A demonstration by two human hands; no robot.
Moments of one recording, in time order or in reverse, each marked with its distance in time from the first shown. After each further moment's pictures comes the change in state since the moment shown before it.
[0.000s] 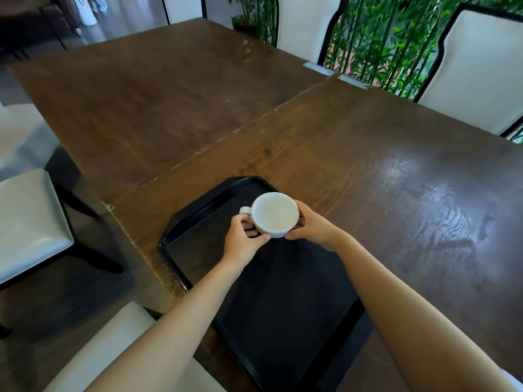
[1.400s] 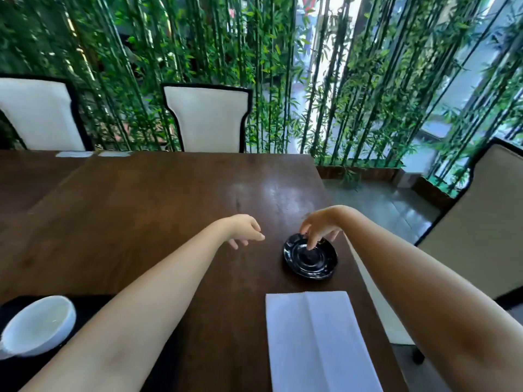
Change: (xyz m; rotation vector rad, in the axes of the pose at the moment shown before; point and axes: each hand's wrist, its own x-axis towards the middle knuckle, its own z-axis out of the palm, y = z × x) left_hand -0.187 0.216 0.321 1.038 -1.127 0.502; right_hand -0.417 0.060 -0.235 -0.471 0.350 0.797
